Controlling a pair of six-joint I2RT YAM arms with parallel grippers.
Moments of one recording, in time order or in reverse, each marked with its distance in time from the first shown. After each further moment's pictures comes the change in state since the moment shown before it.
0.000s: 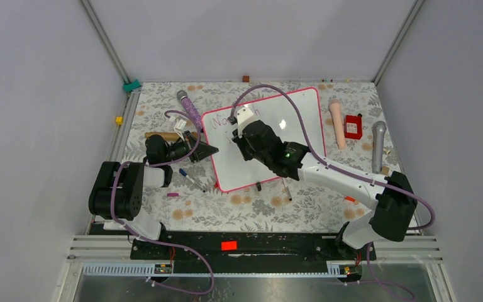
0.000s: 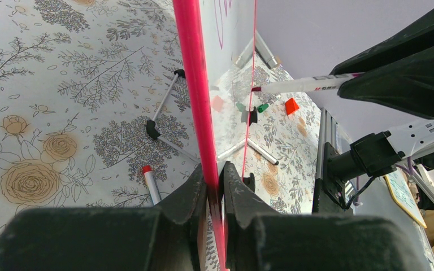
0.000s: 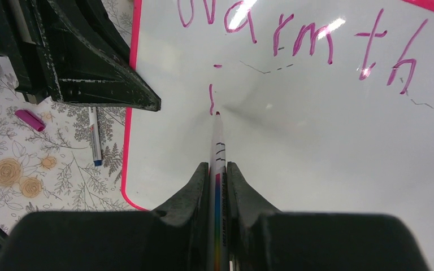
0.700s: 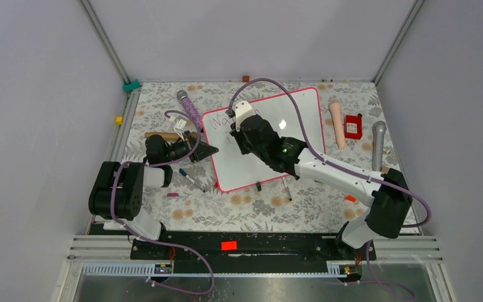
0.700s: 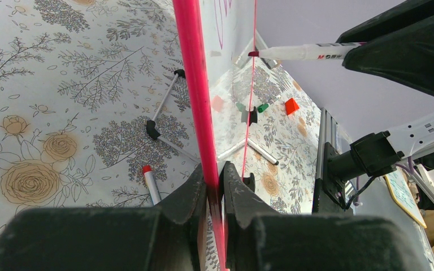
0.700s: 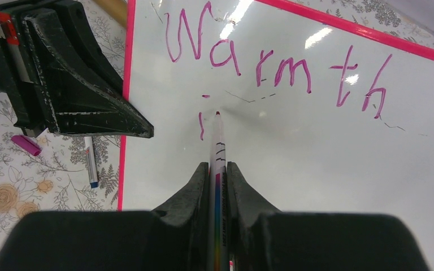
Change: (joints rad) left arm 0.000 0.000 0.000 0.000 0.000 0.000; right arm -0.011 0.030 0.077 0.000 0.036 -0.005
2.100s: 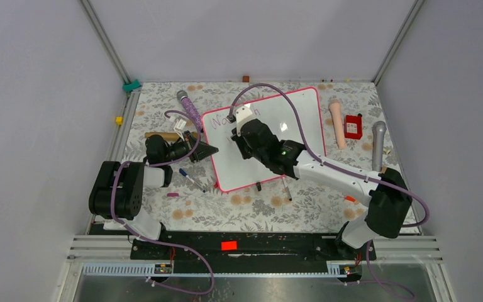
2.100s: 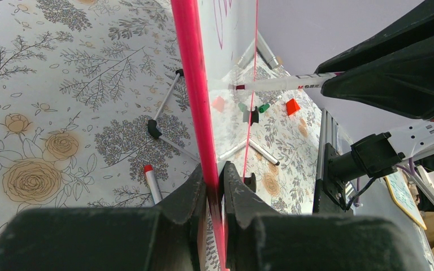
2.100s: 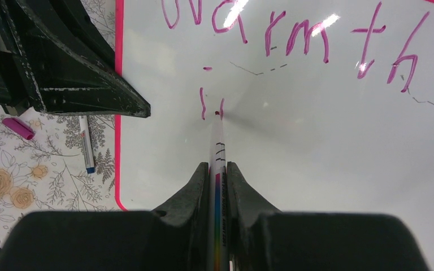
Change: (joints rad) left arm 0.001 0.003 0.000 -0.001 -0.003 -0.001; right arm -0.004 0.003 -0.060 -0.001 -0.017 0.024
